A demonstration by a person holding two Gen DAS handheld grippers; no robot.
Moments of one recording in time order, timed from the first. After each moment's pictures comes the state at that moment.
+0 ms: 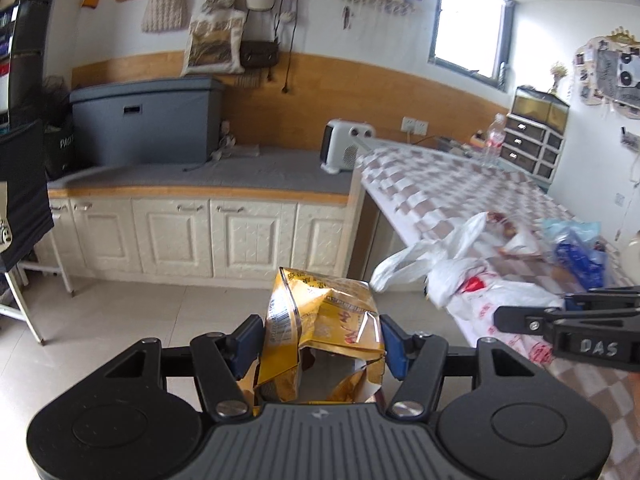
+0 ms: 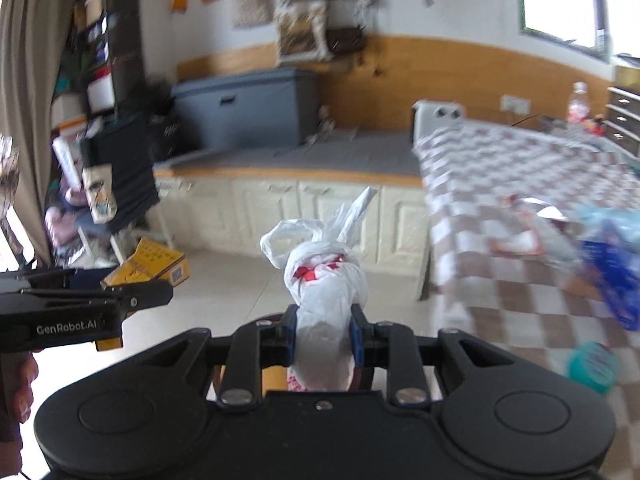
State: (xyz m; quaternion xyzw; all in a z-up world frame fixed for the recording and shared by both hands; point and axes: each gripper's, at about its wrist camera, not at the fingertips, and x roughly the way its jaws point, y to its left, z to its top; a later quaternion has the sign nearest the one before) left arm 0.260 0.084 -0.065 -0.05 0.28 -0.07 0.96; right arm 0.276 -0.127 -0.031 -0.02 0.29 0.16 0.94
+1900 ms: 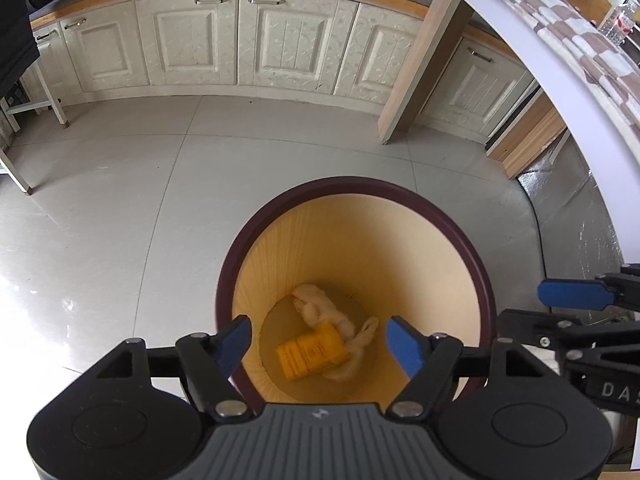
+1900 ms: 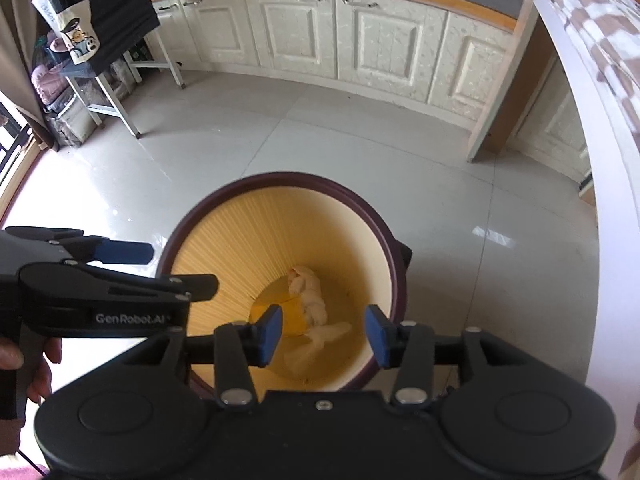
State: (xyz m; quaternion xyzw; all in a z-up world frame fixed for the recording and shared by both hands) left arm 0.420 0.116 -0.229 -0.08 0.54 -0.03 0.84; right arm 0.455 -0.053 -0.190 -0.09 0.53 0.20 0.82
